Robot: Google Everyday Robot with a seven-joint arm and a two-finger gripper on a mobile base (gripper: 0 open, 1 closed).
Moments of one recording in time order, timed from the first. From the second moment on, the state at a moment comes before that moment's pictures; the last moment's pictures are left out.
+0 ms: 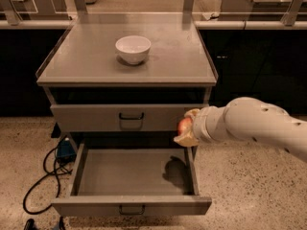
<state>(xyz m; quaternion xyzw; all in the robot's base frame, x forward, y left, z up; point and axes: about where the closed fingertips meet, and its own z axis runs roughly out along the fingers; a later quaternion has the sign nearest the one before) 0.560 -0.121 0.730 -0.52 0.77 0.00 0.37</state>
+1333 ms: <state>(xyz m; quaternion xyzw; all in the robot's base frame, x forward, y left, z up) 0.586 -0.165 0.881 -0.47 0.75 -0.05 0.46</state>
